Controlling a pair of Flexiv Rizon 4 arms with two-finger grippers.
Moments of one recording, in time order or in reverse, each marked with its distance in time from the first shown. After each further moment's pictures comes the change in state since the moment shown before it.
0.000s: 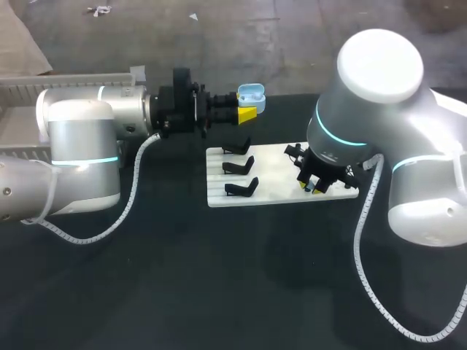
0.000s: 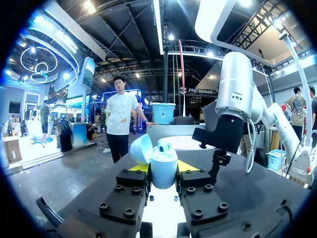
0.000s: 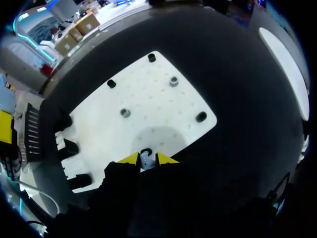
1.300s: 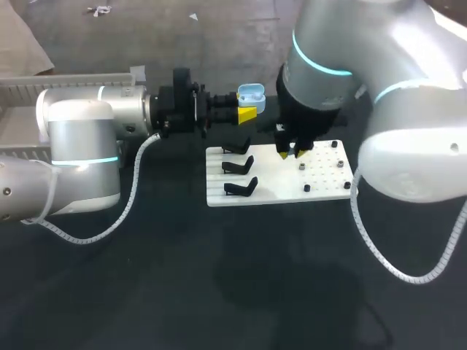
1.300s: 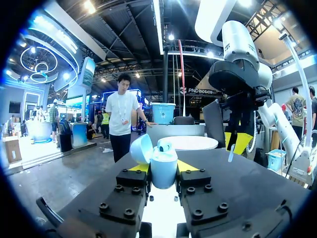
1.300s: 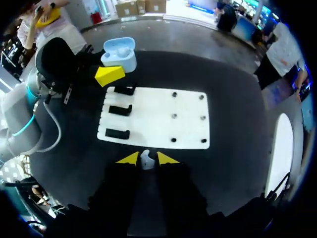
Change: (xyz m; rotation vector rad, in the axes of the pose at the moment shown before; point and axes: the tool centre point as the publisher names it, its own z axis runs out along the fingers) left arm 0.000 0.000 0.000 0.000 0.000 0.000; right arm 0.017 0.057 -0.120 -0.019 0.044 -0.640
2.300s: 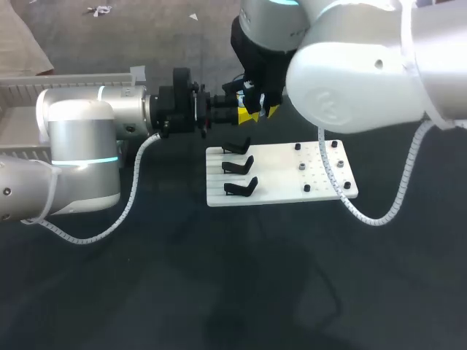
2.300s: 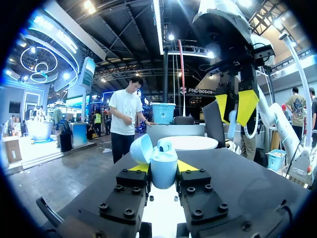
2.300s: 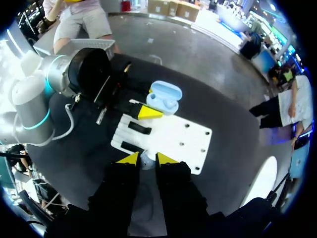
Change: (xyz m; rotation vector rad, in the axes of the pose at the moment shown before) left arm 0.000 0.000 0.000 0.000 0.000 0.000; right arm -0.057 0.039 -0.033 0.021 0.037 -0.270
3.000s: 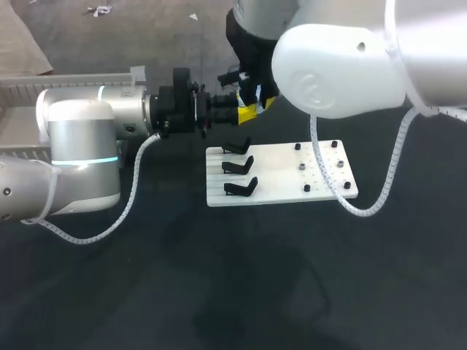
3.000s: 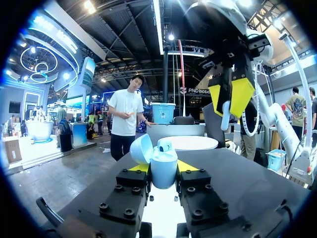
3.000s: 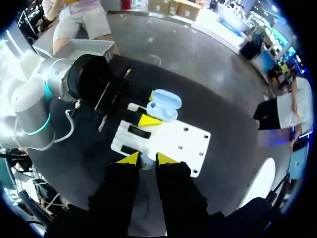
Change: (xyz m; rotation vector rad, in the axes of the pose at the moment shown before) left arm 0.000 0.000 0.000 0.000 0.000 0.000; right arm -0.017 -0.001 -0.007 0.005 -0.006 -0.004
